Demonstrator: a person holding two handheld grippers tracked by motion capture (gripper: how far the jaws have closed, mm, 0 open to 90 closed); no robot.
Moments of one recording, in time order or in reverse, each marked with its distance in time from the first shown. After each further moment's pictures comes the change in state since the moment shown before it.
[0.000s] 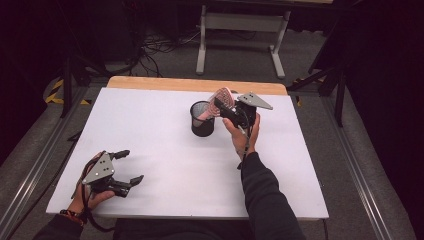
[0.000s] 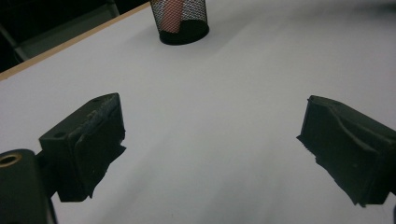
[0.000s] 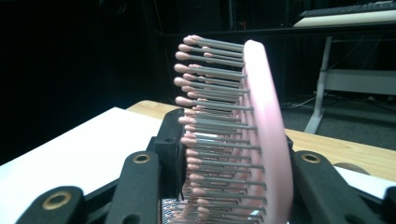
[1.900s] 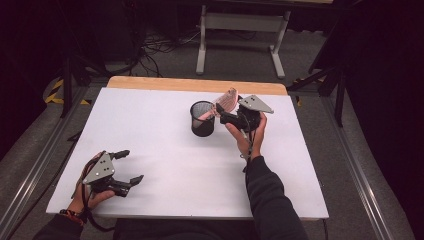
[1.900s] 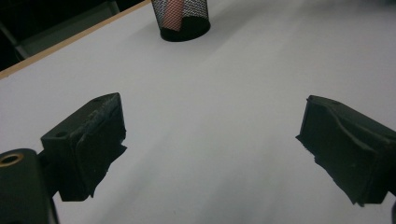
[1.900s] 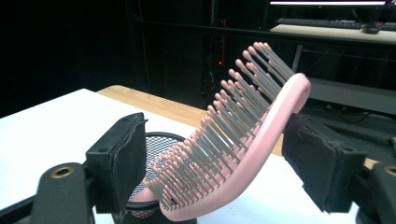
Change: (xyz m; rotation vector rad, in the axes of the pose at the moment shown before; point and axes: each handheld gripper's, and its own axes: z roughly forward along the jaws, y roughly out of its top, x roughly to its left) left arm 0.001 -0.001 0.001 0.018 0.004 0.012; right arm -0.001 -0.001 -0.012 0.031 -0.098 -0.130
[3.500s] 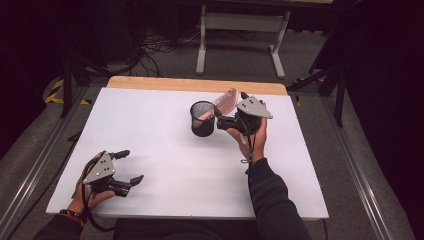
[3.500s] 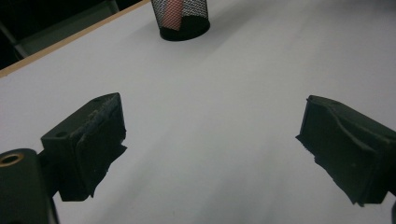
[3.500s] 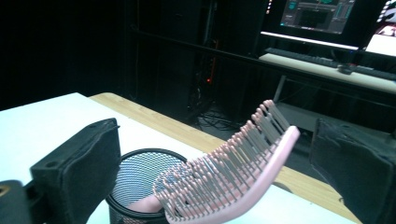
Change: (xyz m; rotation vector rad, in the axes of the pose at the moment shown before) left arm 0.000 0.000 0.001 0.005 -0.003 -0.001; right arm 0.018 0.016 -0.021 -0.065 -0.045 -0.130
